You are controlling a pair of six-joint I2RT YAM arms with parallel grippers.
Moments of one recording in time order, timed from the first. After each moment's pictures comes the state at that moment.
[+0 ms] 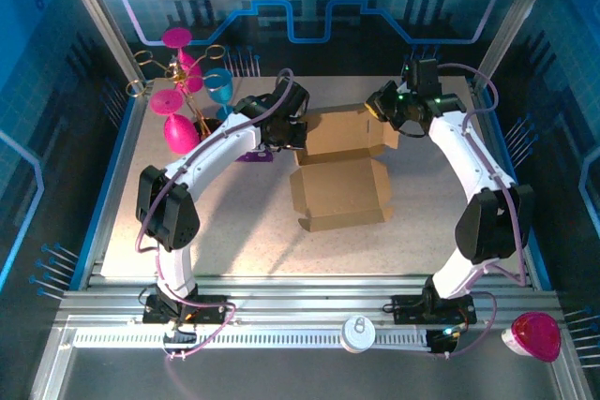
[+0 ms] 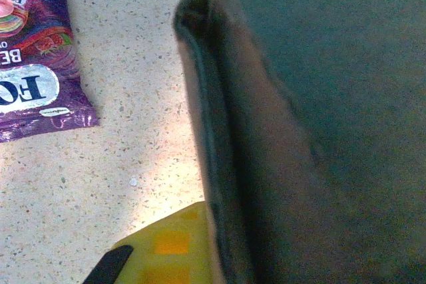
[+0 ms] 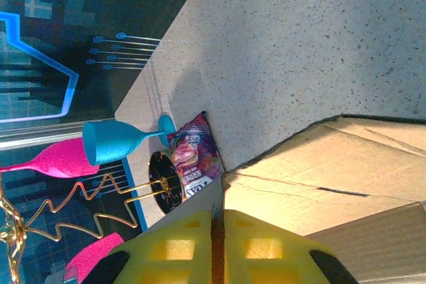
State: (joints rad) left arm -0.55 1.88 1.78 -0.96 -0.05 -0.48; right arm 0.16 1.66 1.54 -0.61 -0.37 1.03
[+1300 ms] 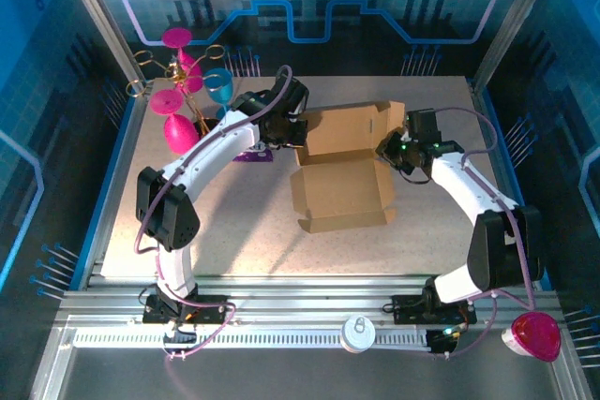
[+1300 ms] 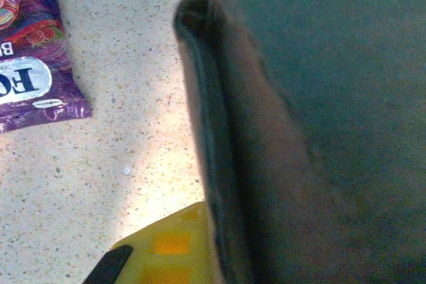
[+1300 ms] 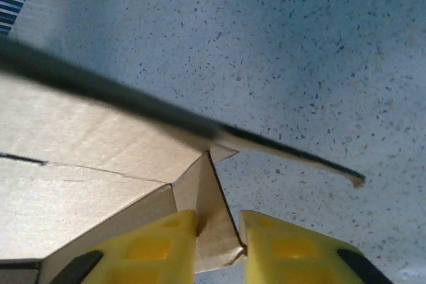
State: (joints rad) left arm -0.55 1.88 1.83 -1.02 -0.01 -0.48; right arm 0.14 1.47 1.04 -0.46 -0.23 0.79
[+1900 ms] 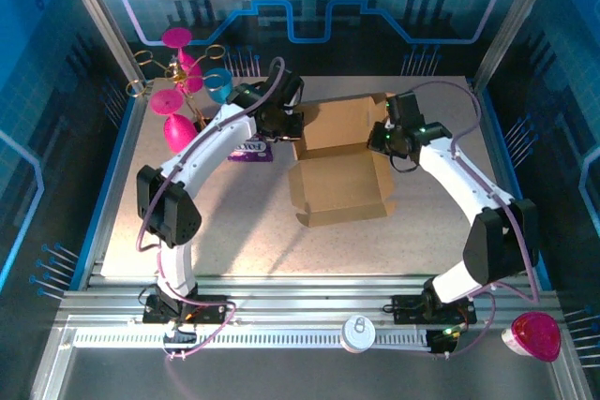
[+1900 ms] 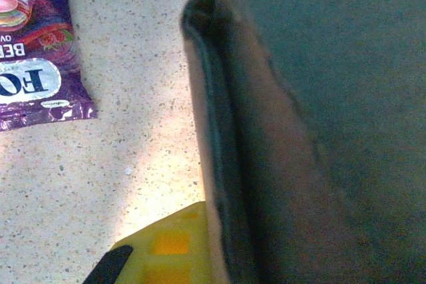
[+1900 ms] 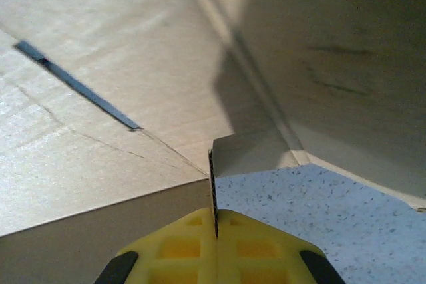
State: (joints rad) left arm -0.52 1.91 1.94 -1.09 0.03 -0.51; right arm 0.29 1.54 1.28 -0.65 0.01 0.54
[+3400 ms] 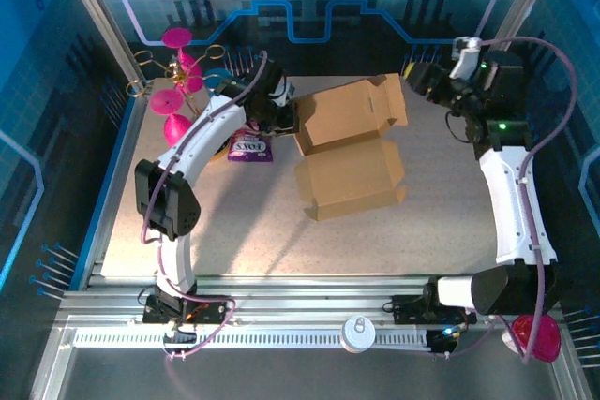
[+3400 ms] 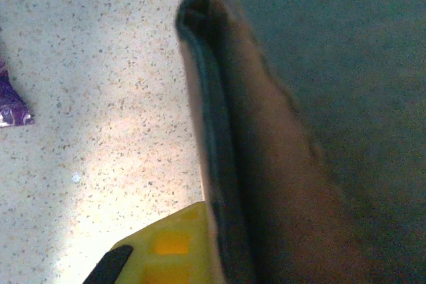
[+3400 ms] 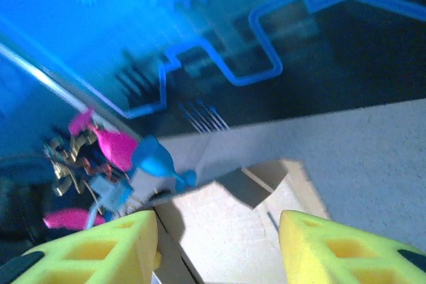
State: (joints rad) left arm -0.41 1.95 1.94 -1.03 0.32 -0.48; right arm -0.08 1.31 1.47 -0.43 -0.56 0.51
